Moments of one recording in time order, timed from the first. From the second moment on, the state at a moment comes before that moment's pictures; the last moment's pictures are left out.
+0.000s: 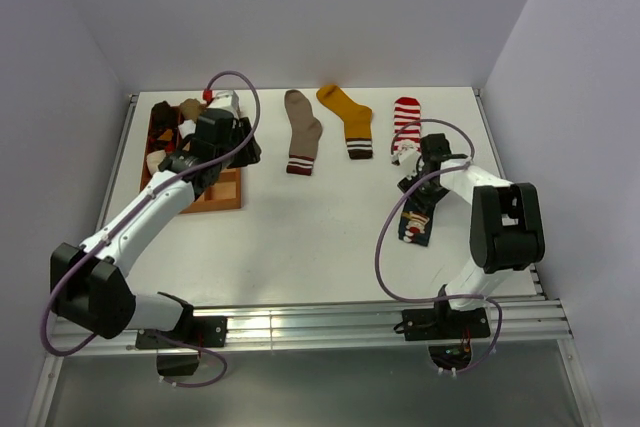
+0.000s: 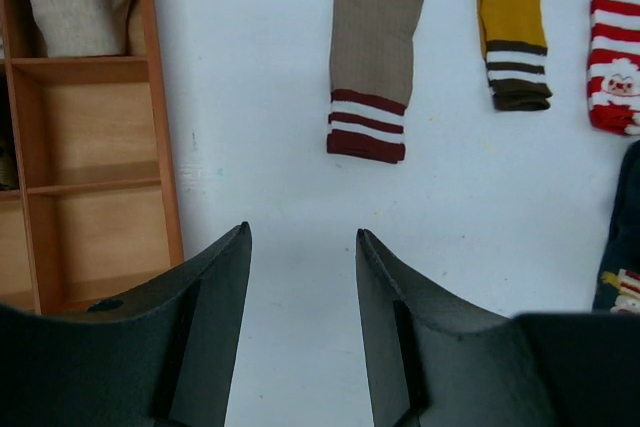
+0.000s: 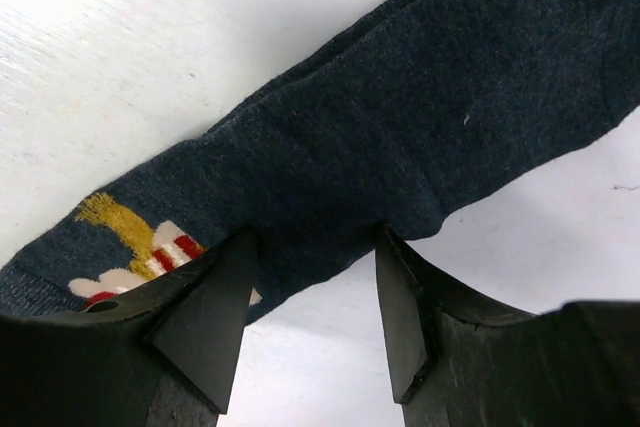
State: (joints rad) left arm -0.43 1.37 1.14 -0.36 -0.14 -0.46; right arm 0.03 1.65 0.94 -0.54 -0.03 -0.62
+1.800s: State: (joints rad) left arm -0.43 1.29 1.26 -0.44 -0.19 -0.44; right arm 0.52 1.67 1.18 -0.69 -0.29 -0.49
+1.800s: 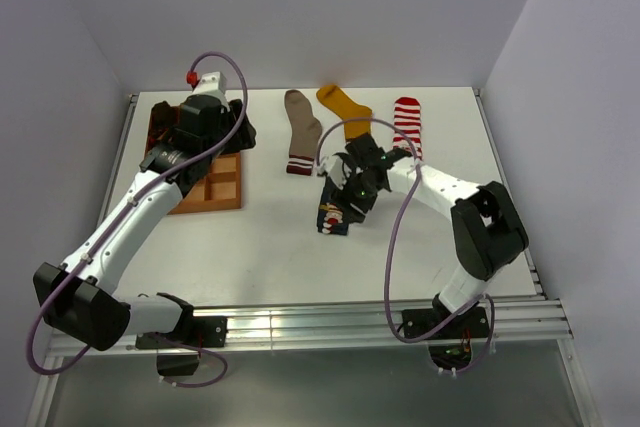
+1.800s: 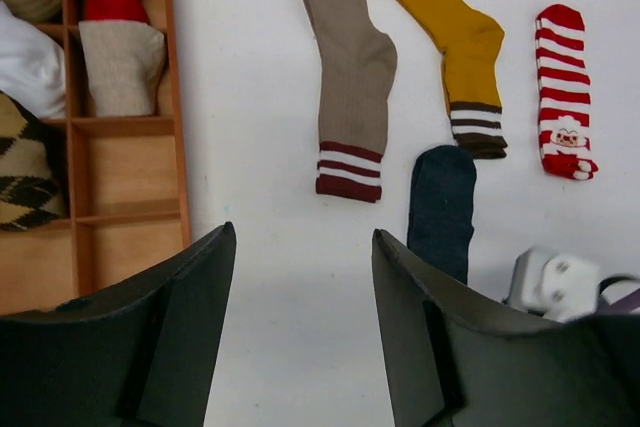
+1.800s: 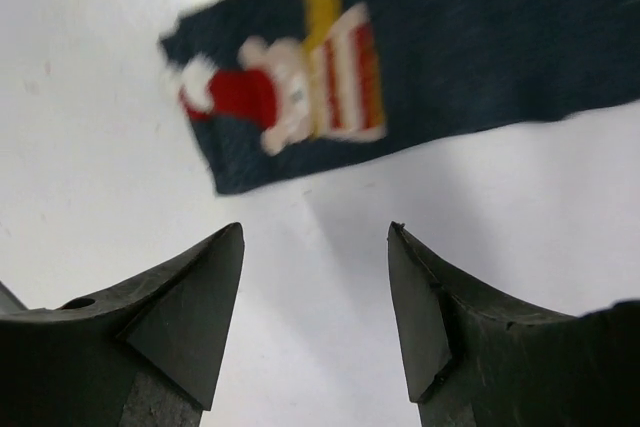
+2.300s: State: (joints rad) left arm -0.41 1.29 1.29 -0.48 -0.21 -0.43; right arm 0.73 1.54 0.90 -0.47 -0.16 -0.62
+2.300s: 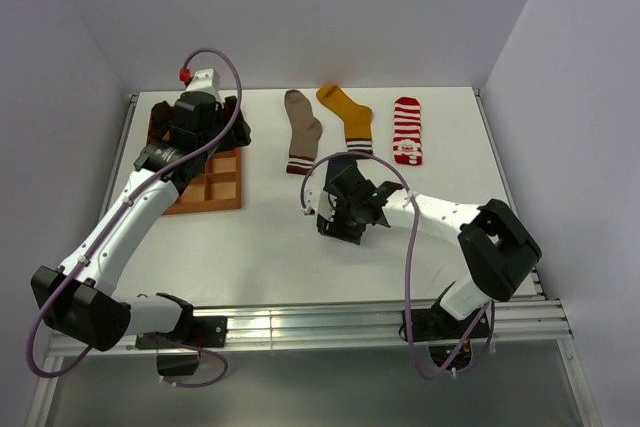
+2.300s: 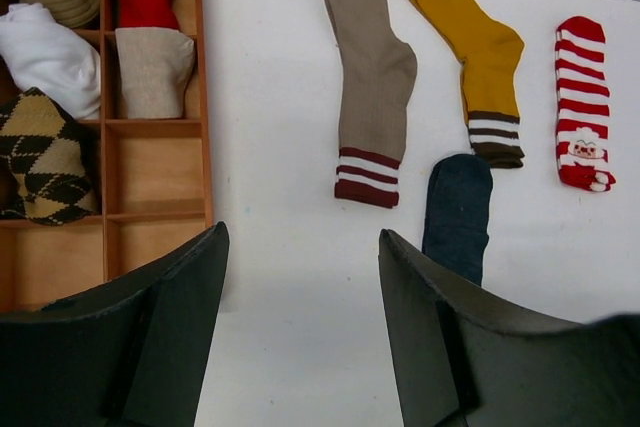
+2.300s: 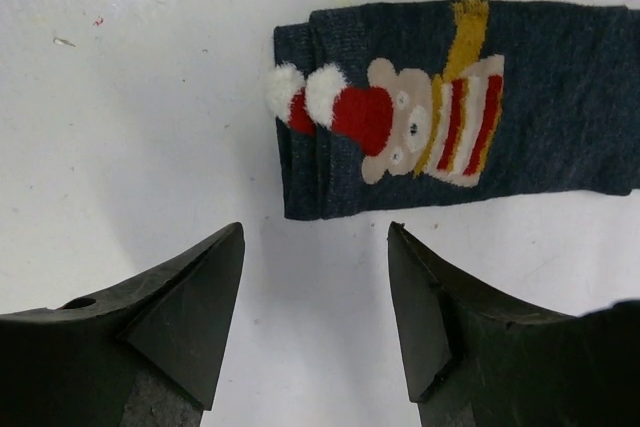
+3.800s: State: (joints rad) left arm -0.59 1.22 0.77 0.17 -0.10 -0.43; right arm 0.43 2.06 1.31 -1.01 -0.81 -0.75
